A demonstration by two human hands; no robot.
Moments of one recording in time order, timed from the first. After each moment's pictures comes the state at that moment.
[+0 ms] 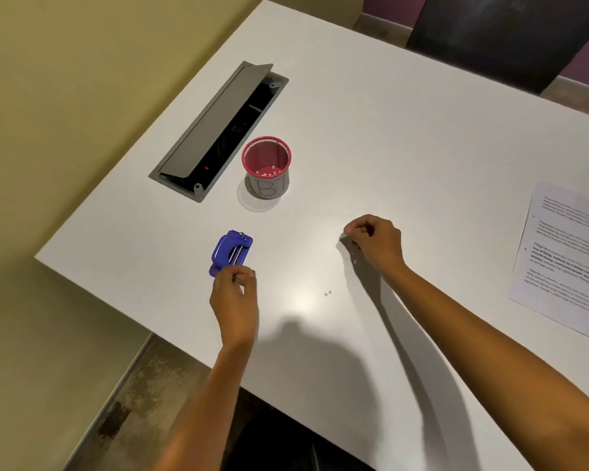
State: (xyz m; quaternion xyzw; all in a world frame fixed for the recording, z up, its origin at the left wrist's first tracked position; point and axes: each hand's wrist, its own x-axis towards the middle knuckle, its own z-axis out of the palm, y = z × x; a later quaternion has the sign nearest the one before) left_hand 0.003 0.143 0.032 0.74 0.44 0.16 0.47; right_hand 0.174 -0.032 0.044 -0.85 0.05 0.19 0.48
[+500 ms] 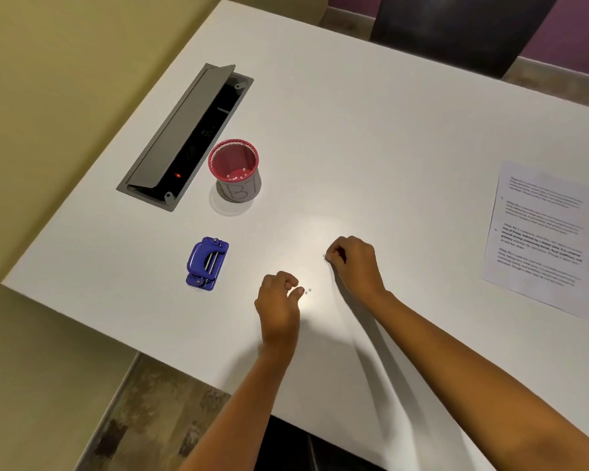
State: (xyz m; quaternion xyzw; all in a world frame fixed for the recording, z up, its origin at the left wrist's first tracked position) left_hand 0.030 0.063 0.012 0.81 0.33 0.02 0.47; right_hand 0.139 -0.057 0.010 -0.92 -0.10 0.12 0.36
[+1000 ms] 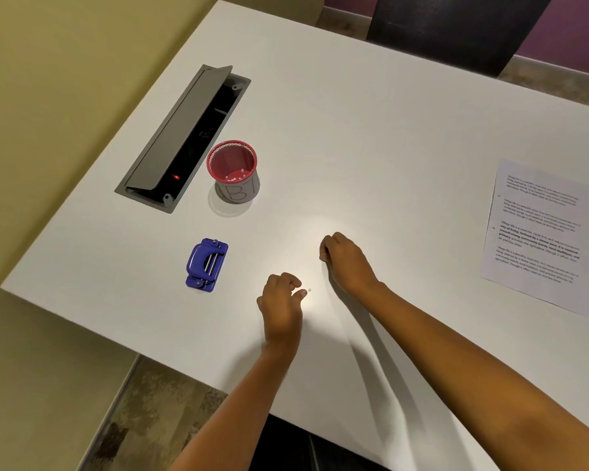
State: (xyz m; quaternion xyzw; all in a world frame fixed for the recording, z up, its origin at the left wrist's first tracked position) left_hand 0.032 0.060 0.012 0.84 0.31 -0.01 0.45; right_hand 0.142 -0.047 0.013 -0.94 -0.23 0.14 0.22
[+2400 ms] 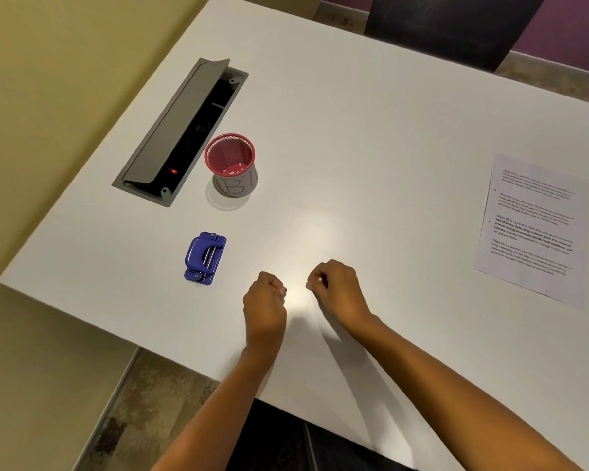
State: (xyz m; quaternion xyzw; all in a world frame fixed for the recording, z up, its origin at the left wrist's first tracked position) left_hand 0.012 0.079 0.033 0.81 0.35 -0.03 0.47; right_hand 0.083 -0.046 0.012 -0.90 -0.11 0.20 0.36
